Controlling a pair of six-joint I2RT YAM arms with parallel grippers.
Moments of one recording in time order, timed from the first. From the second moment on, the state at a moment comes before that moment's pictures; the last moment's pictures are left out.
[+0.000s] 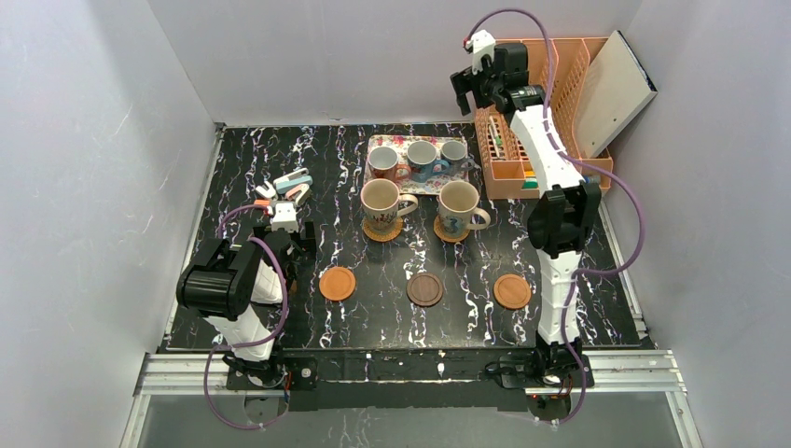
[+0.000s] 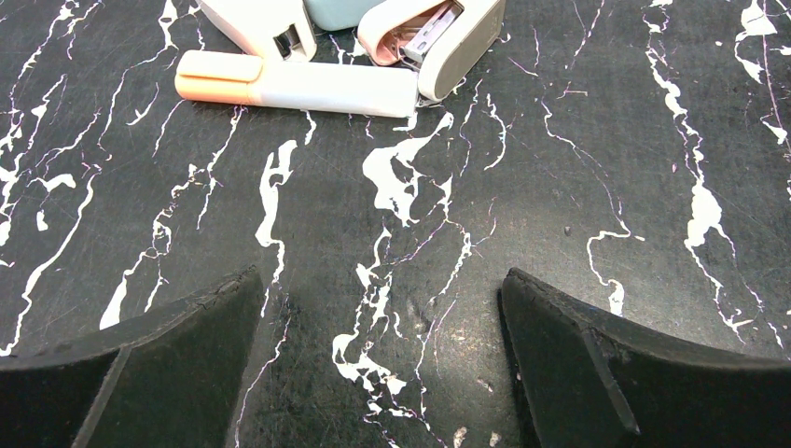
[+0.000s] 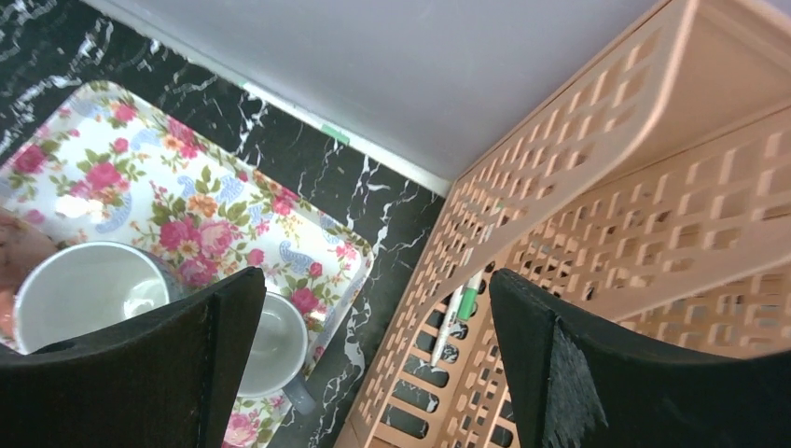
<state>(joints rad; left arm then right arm) -0.14 1.68 0.24 1.12 -0.28 0.02 0.24 2.23 2.36 -0.56 -0.14 -0.29</state>
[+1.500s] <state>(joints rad) -0.14 1.68 0.24 1.12 -0.28 0.02 0.31 2.39 2.21 -0.43 -0.35 -0.25</state>
